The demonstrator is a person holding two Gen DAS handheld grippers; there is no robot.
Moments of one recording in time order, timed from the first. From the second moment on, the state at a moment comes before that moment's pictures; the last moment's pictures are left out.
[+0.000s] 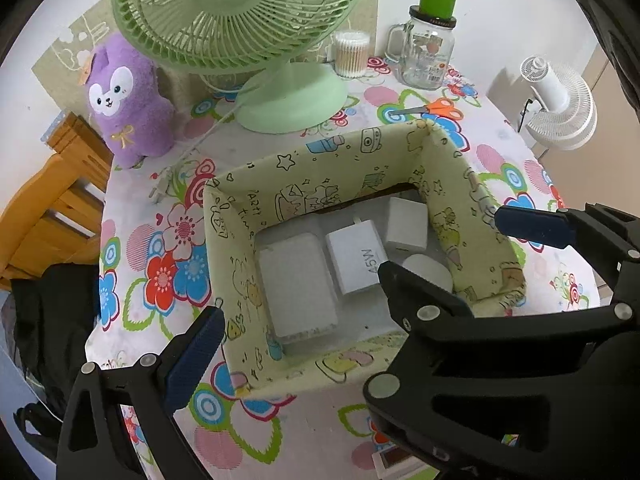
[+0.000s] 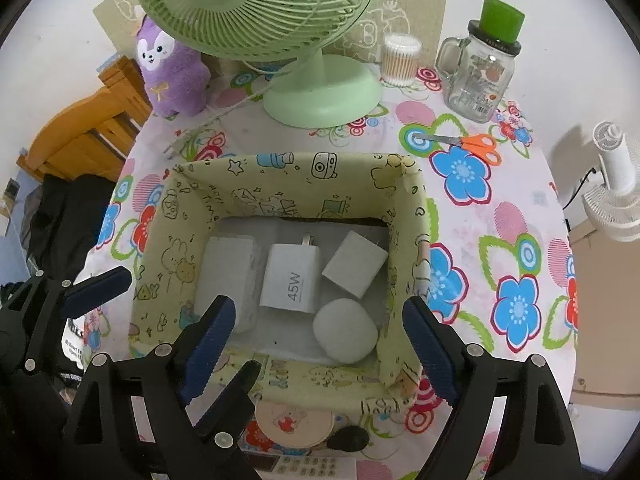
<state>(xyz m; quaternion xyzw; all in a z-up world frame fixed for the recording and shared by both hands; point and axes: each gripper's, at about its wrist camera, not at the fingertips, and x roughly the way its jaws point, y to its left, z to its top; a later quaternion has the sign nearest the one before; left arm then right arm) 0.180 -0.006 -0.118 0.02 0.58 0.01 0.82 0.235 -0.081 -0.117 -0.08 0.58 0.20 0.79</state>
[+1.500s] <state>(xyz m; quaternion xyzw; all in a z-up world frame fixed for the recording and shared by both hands) 0.073 -0.034 -0.117 -0.03 0.57 0.05 0.82 0.136 -0.171 -0.094 -0.09 0.55 0.21 0.80</state>
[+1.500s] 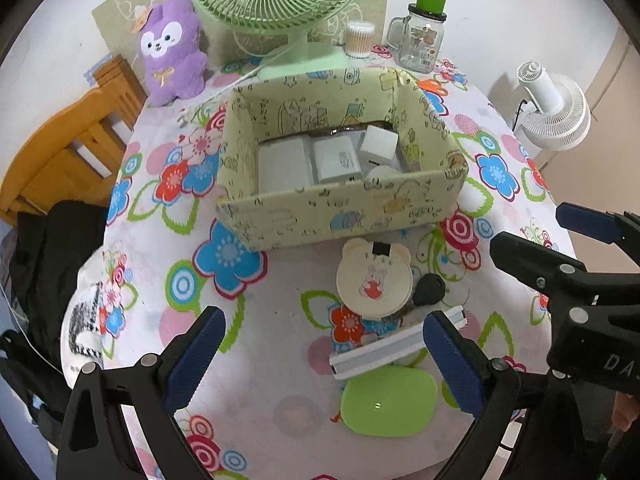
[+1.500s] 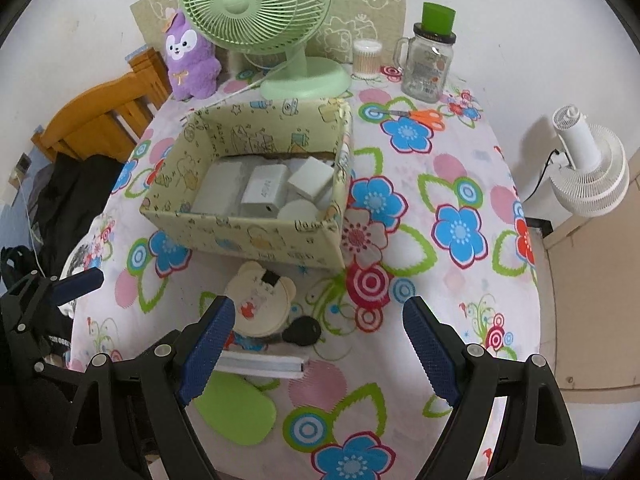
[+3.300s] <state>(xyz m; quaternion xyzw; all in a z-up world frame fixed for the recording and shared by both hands) 0.081 -0.090 -0.212 0.09 0.62 -0.11 0.77 0.112 -0.203 -0.186 -0.05 0.62 0.15 0.77</state>
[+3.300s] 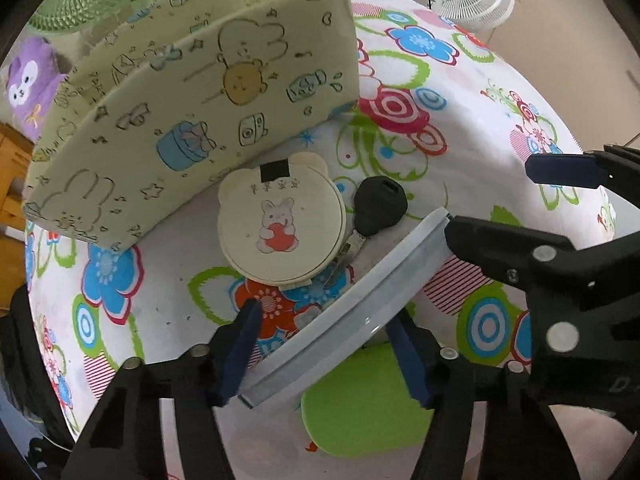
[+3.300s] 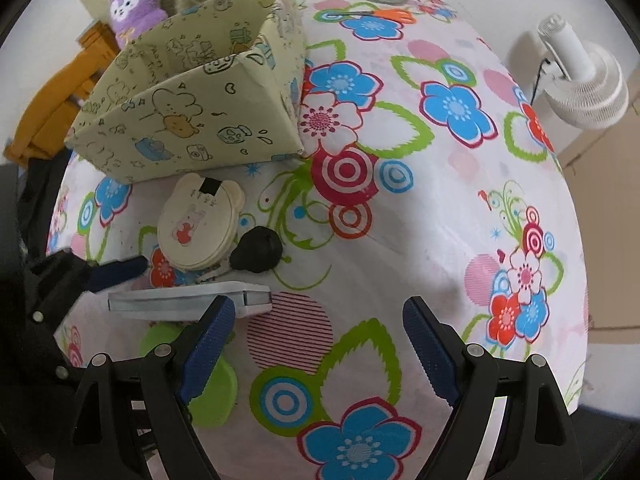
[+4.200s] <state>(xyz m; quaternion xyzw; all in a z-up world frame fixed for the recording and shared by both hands) 0.067 -0.069 -0.191 0.05 0.61 -0.08 0.78 0.123 -0.179 -0.174 -0.05 0.61 0.16 0.77</state>
